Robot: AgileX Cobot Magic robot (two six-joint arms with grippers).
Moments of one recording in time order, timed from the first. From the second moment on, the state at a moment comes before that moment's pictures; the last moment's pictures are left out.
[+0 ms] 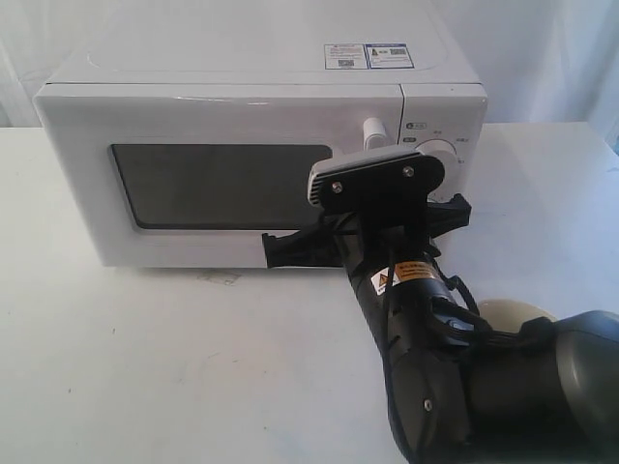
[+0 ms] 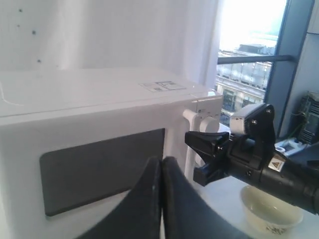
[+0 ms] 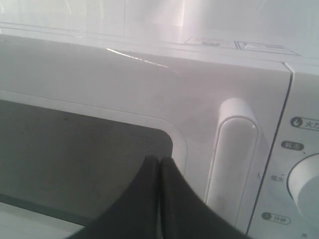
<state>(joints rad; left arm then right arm) -0.02 0.05 -0.42 -1.11 0.69 0.87 0.88 1.69 -0.64 0.84 -1.12 -0.47</state>
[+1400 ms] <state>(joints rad) 0.01 0.00 0.02 0.03 0.36 -0.07 0.88 1.69 -0.64 0.84 -1.12 -0.47</state>
